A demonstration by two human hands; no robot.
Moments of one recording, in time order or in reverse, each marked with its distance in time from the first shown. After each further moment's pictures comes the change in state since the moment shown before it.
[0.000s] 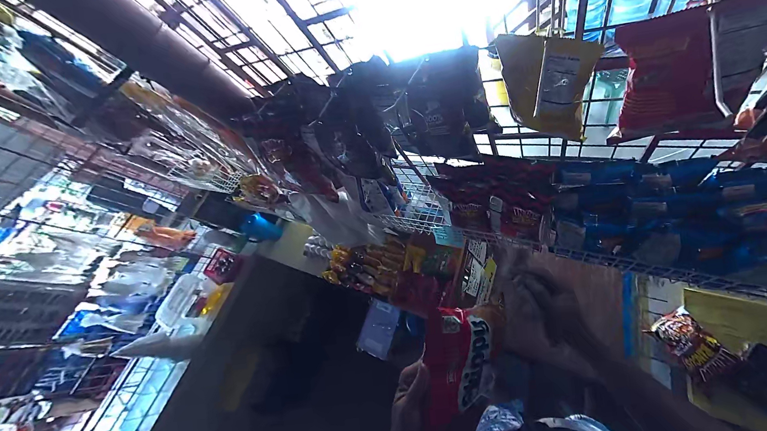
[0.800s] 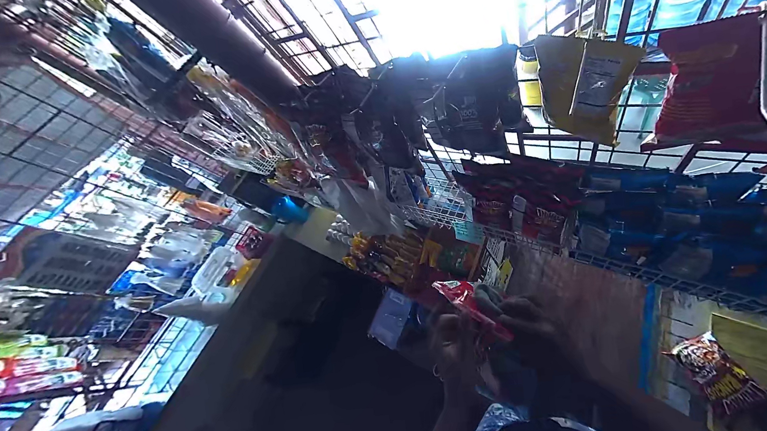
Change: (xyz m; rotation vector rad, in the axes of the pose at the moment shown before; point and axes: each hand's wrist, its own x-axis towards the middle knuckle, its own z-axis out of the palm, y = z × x) left_hand 0.039 -0.047 0.043 0.542 0.569 0.234; right_hand -0.014 0.027 0.030 -0.570 -0.194 -0.778
